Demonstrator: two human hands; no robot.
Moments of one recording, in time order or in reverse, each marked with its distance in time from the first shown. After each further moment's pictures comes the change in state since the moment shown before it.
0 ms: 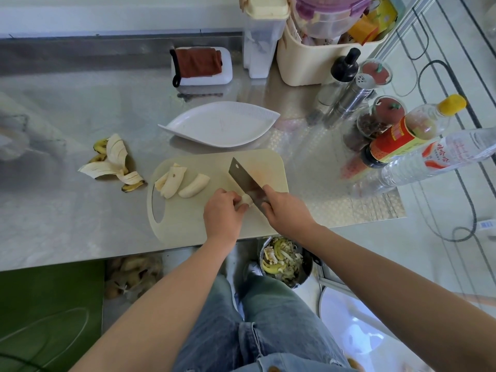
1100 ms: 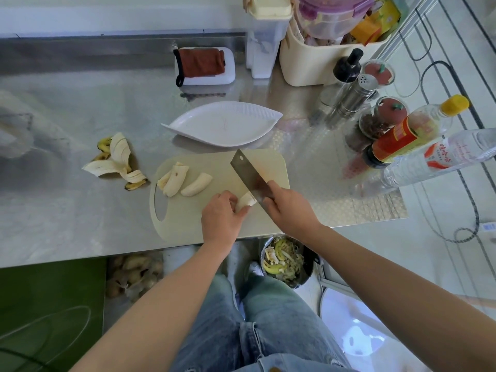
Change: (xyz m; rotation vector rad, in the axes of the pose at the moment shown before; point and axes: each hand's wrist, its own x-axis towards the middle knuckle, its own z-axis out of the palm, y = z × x) left_hand -0.004 -0.015 0.003 0.015 0.027 -0.012; right_hand -0.002 0.001 -0.003 0.074 0.119 -0.039
